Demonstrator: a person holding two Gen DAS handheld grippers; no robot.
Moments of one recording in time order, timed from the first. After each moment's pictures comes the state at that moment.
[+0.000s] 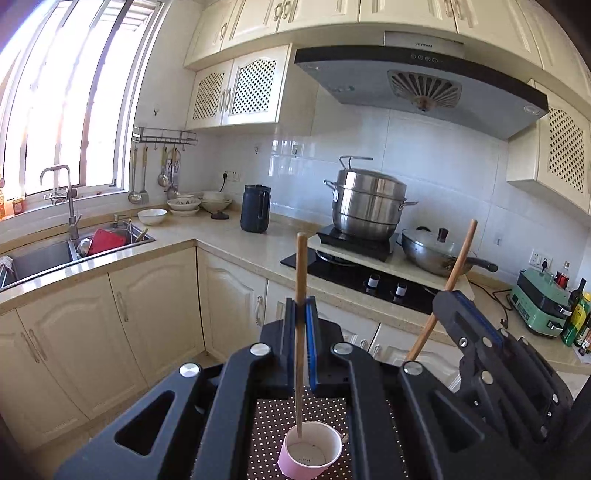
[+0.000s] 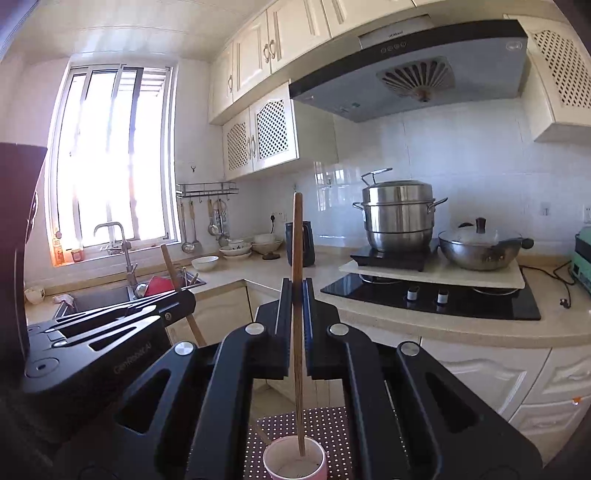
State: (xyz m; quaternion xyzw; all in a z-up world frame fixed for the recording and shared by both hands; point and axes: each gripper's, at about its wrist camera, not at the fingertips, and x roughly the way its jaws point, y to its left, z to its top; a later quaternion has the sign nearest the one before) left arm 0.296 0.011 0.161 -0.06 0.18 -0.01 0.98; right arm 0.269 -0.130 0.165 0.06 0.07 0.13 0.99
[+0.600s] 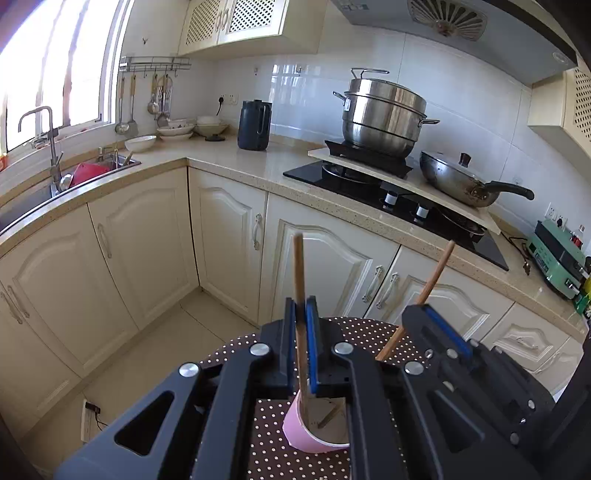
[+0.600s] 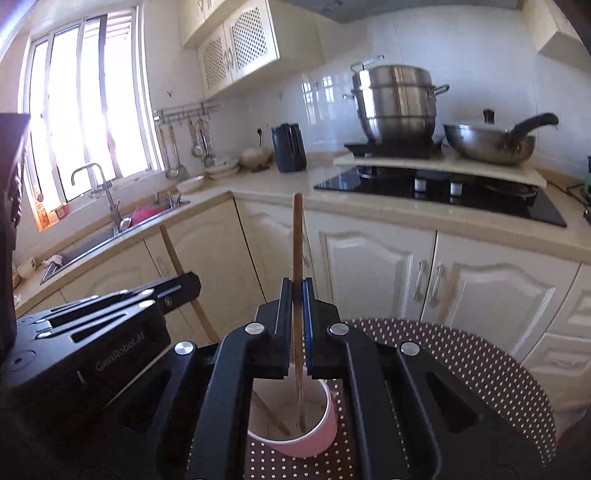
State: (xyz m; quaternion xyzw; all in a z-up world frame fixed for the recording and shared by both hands) left arm 0.358 0.018 0.037 -0.06 0.30 -0.02 0.95; right arm 0.331 -0.114 0.033 0.07 0.23 0.13 0.96
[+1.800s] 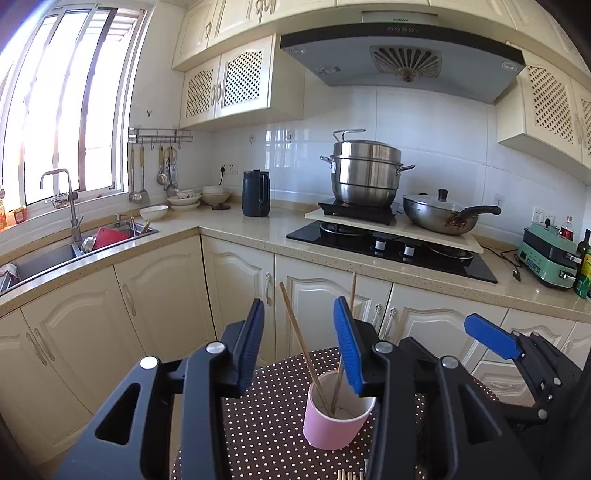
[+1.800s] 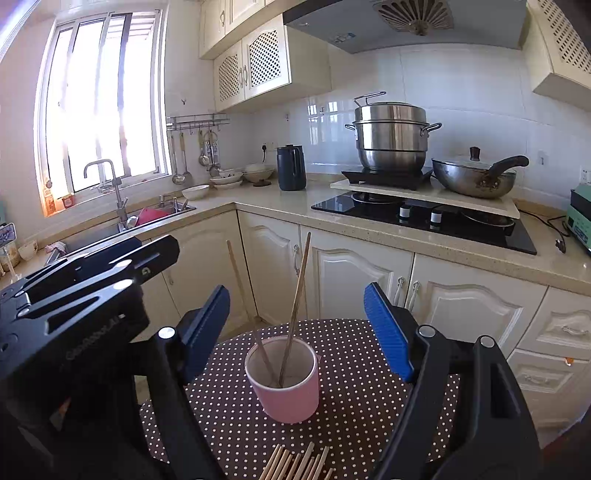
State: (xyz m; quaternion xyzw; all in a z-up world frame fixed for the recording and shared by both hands) left arm 0.259 0.014 0.078 -0.01 0.17 -0.01 0.98; right arm 0.250 -0.131 0.075 0.04 0.18 0.12 0.97
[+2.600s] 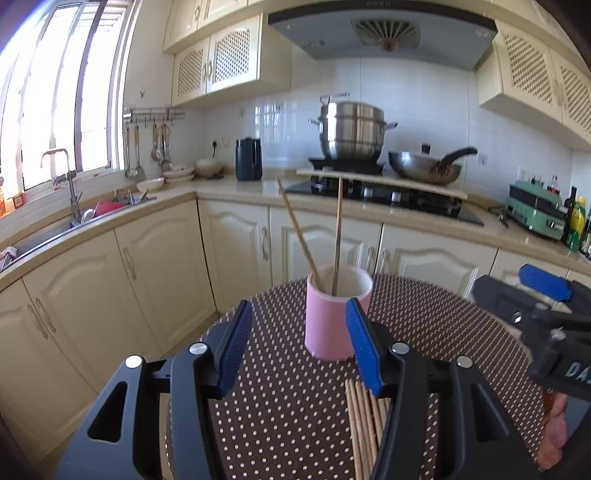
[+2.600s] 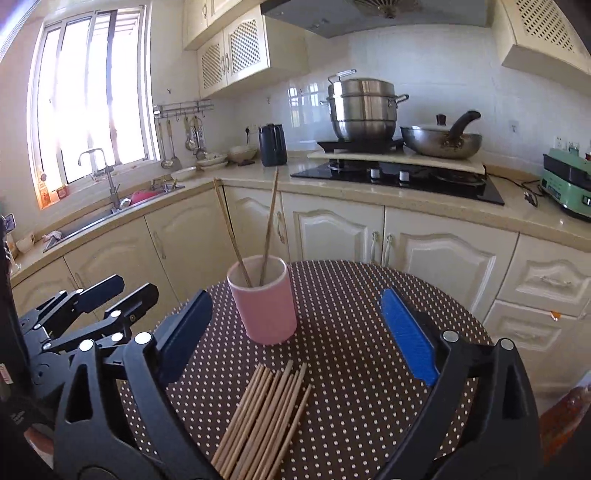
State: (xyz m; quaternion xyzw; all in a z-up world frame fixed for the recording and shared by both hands) left arm 0.182 0.019 -0.015 0.01 0.23 -0.03 0.97; right arm 0.170 -0.166 0.020 0.05 0.23 0.09 0.97
